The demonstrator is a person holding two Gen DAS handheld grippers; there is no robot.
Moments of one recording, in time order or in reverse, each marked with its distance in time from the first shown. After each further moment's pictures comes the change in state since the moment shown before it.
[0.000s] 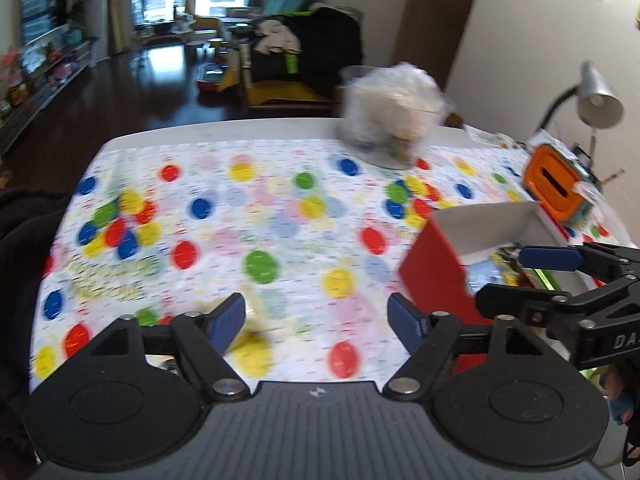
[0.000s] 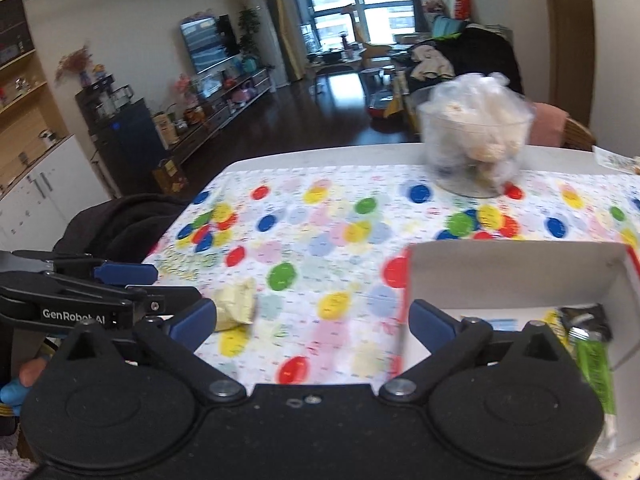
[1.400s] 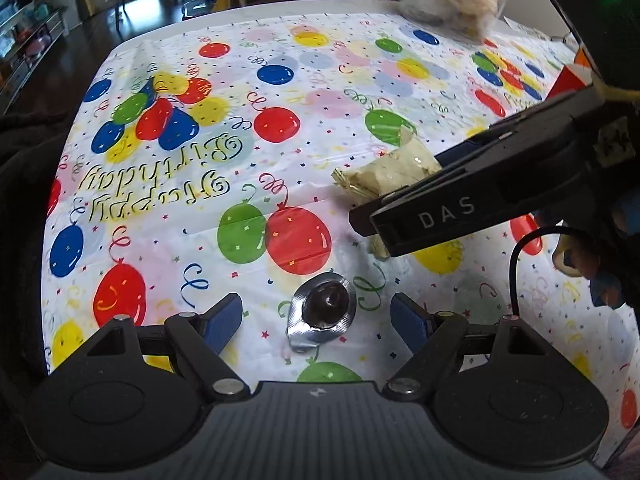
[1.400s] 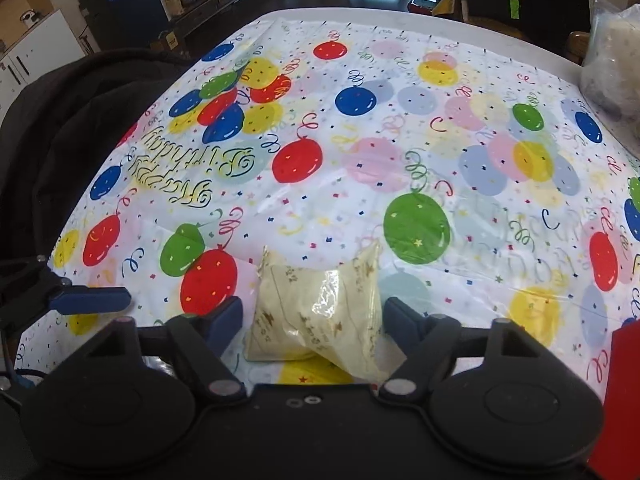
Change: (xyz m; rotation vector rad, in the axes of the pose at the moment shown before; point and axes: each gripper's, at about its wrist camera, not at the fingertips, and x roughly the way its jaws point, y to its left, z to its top) left arm 0.104 0.129 -0.064 0.156 0.239 0.001; right arm 0.241 0.104 -0.009 -0.113 0.365 -0.065
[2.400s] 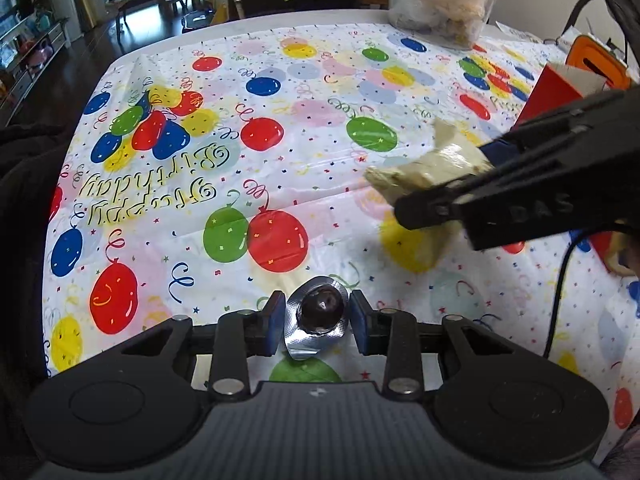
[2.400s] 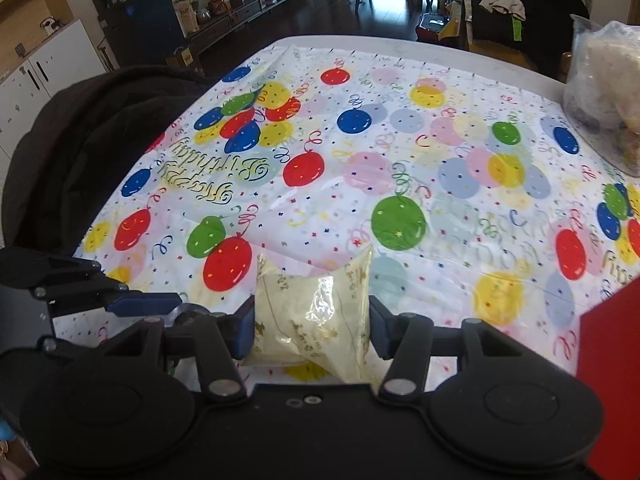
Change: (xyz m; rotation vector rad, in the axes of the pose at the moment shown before) left arm -0.017 -0.017 -0.006 -0.006 -0.035 0.008; right arm -0.059 -0.009 -0.027 -0.020 -0.082 0.036
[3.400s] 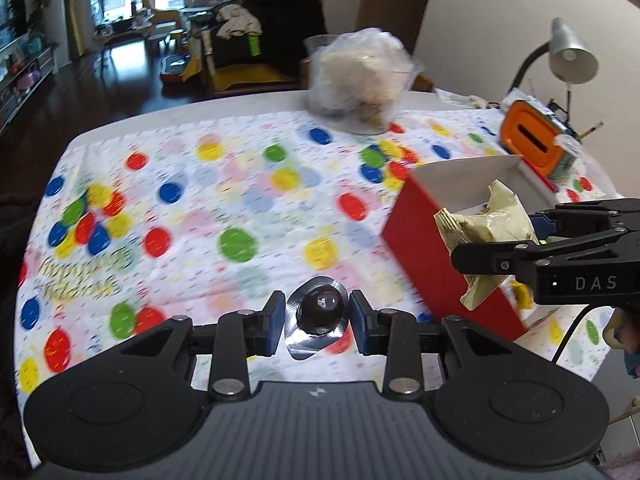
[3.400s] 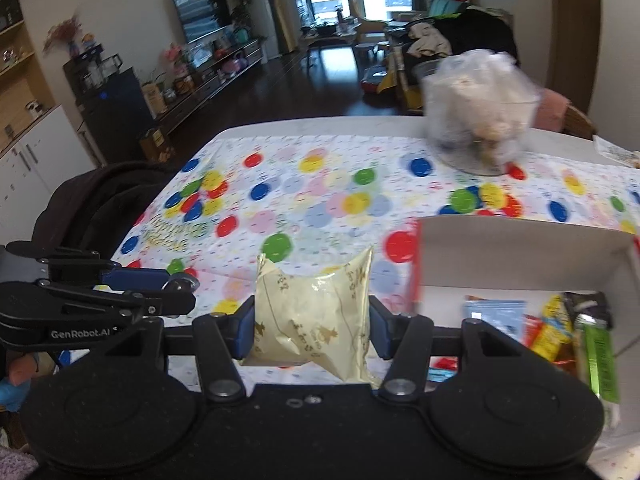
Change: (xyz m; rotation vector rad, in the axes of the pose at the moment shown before) left arm -0.077 -0.124 0.063 -0.015 -0.149 -0.091; right arm -0.163 -0.110 -0.059 0.140 -0.210 -0.061
